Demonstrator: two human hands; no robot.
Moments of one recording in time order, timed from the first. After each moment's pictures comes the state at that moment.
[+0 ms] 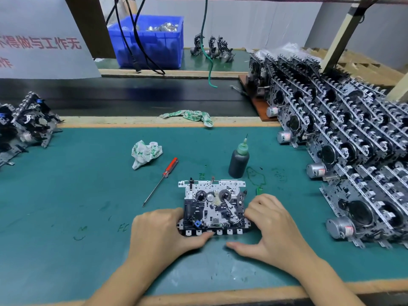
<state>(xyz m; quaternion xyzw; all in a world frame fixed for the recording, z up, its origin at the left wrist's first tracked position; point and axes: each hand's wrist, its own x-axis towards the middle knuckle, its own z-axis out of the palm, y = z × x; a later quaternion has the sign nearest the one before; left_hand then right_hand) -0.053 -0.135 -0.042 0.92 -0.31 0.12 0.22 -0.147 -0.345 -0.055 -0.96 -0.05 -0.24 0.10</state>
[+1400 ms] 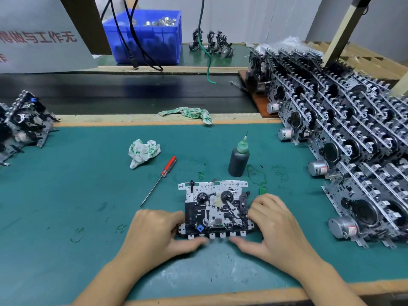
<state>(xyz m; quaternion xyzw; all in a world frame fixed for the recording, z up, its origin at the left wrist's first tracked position) -0.038 -0.126 -0.048 0.85 -0.45 0.12 0.25 -0.150 -0.348 -0.058 -0.96 -0.04 -0.25 0.06</state>
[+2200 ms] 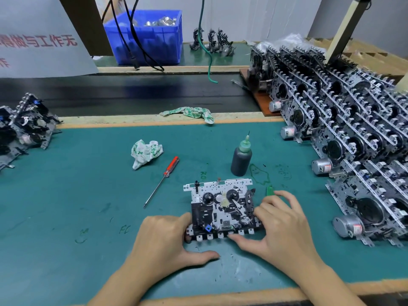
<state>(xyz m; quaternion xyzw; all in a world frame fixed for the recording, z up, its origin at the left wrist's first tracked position) -0.052 -0.130 -0.047 0.86 -0.45 0.10 0.21 -0.149 -0.342 -0.061 -0.95 0.02 -0.31 0.02</state>
